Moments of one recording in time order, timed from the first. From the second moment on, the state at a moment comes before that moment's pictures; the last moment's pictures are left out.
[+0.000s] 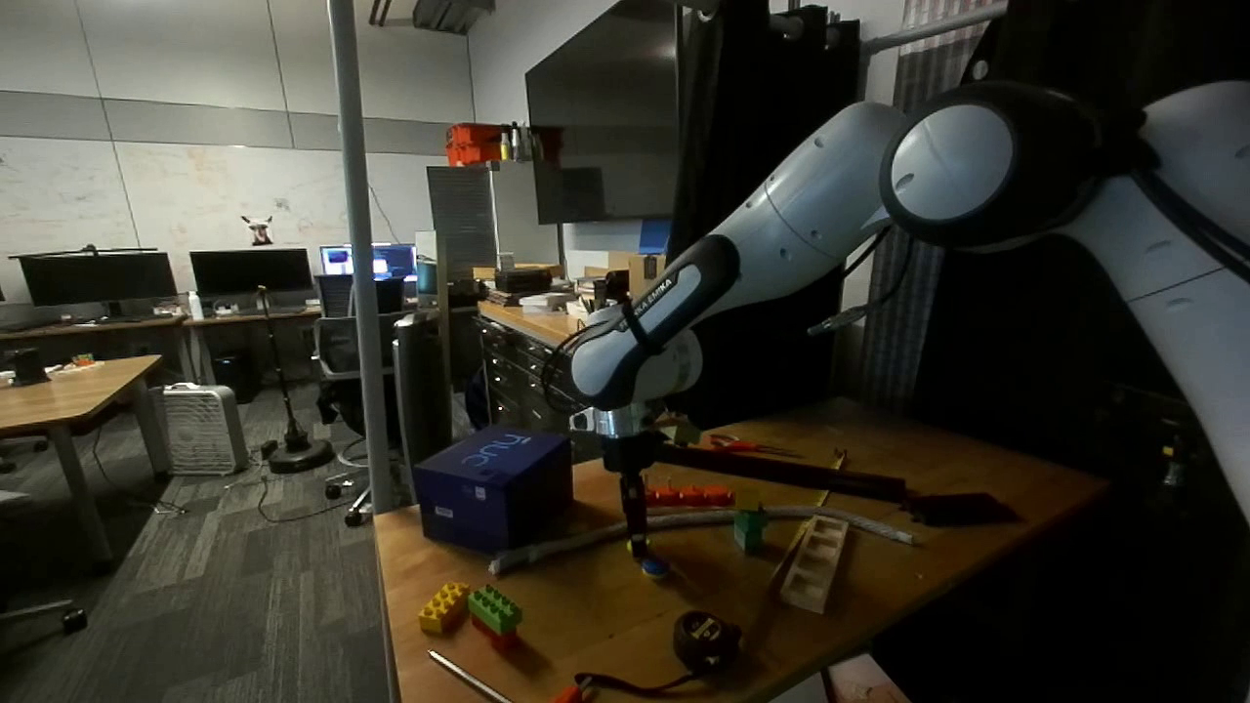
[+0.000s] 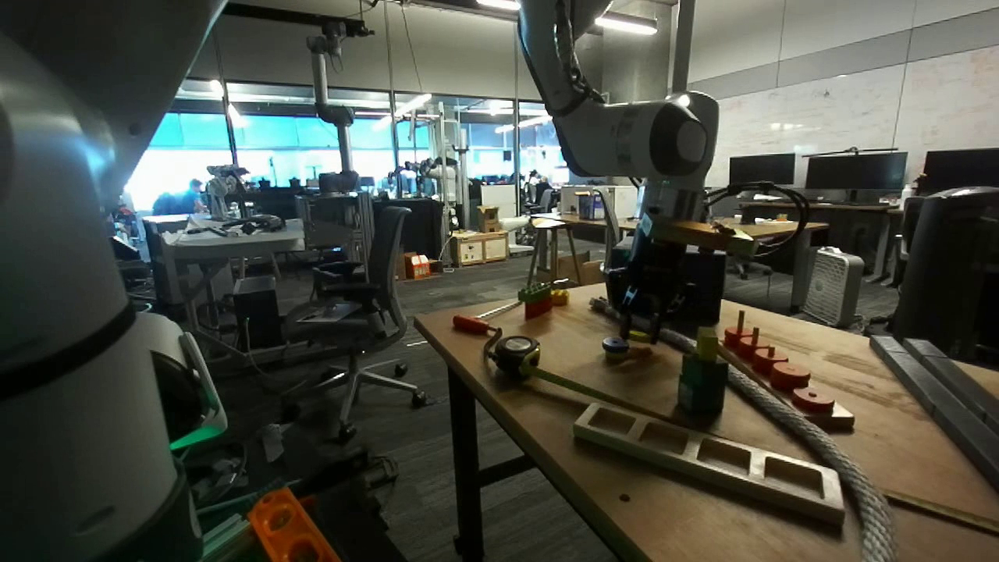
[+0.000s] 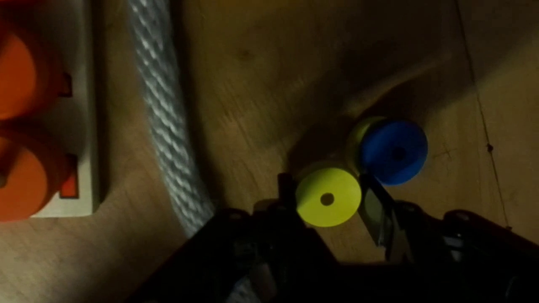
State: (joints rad) arm -0.09 0.57 0.10 -1.73 0.00 2.10 -0.89
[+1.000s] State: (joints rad) arm -0.08 0.51 0.08 -1.80 -0.07 2.16 -0.81
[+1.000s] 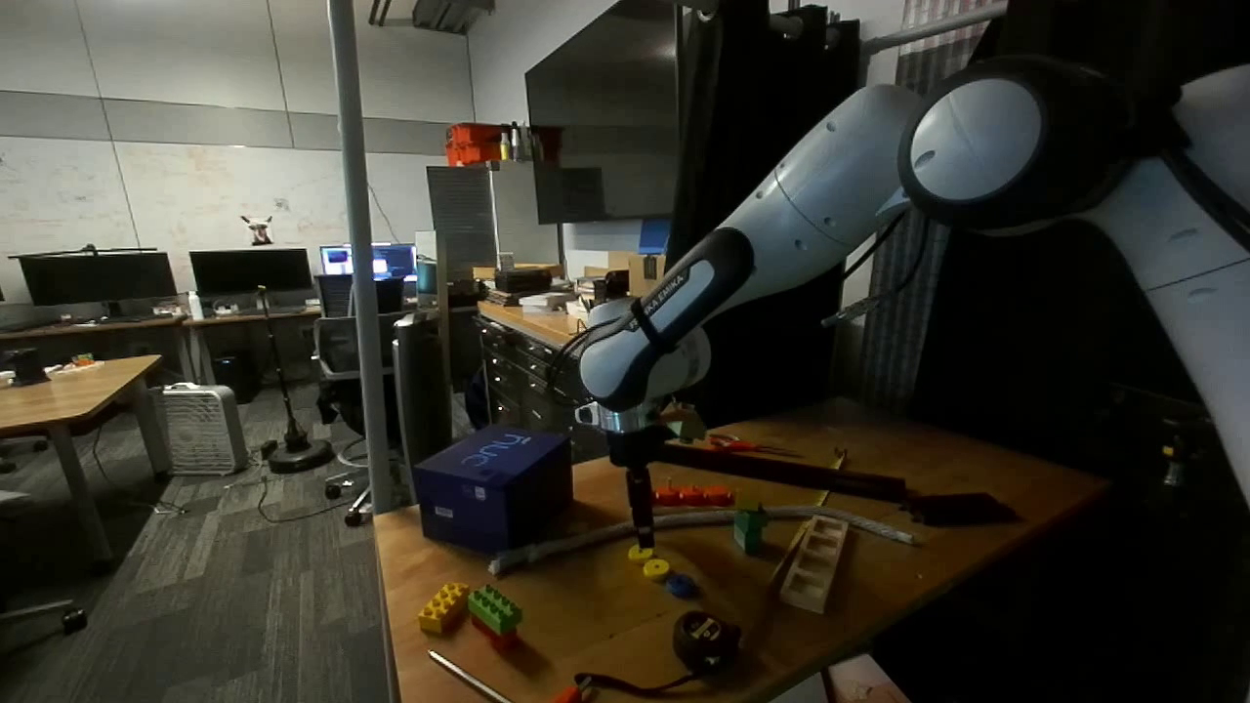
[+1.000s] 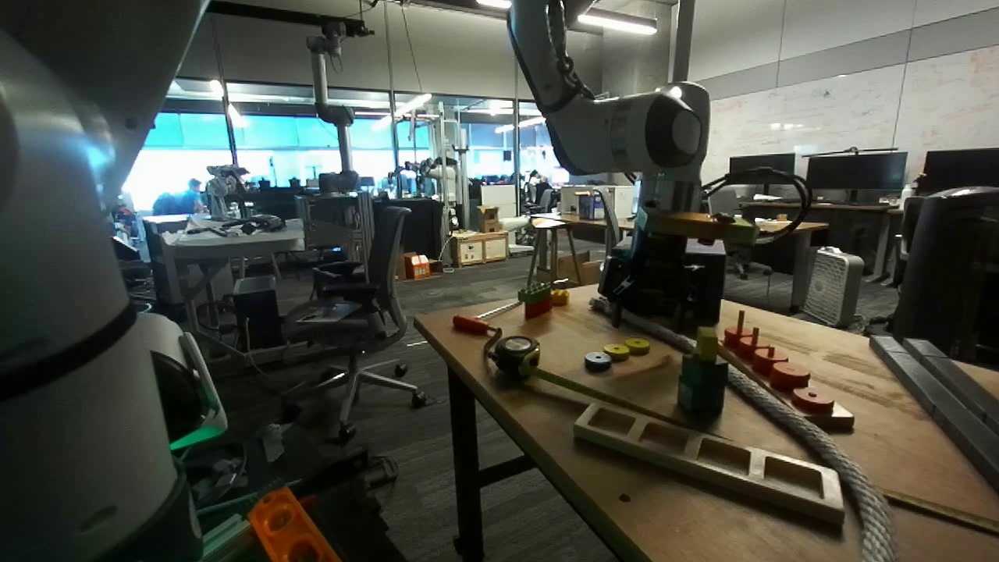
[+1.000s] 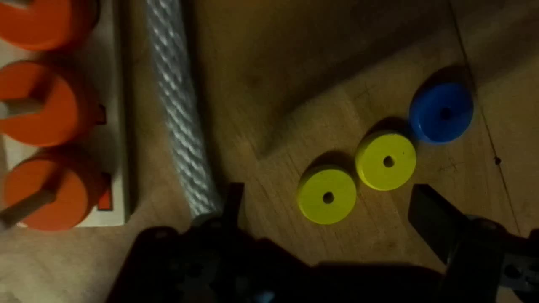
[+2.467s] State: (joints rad) arm -0.08 -0.57 0.00 -2.45 -0.35 1.89 0.19
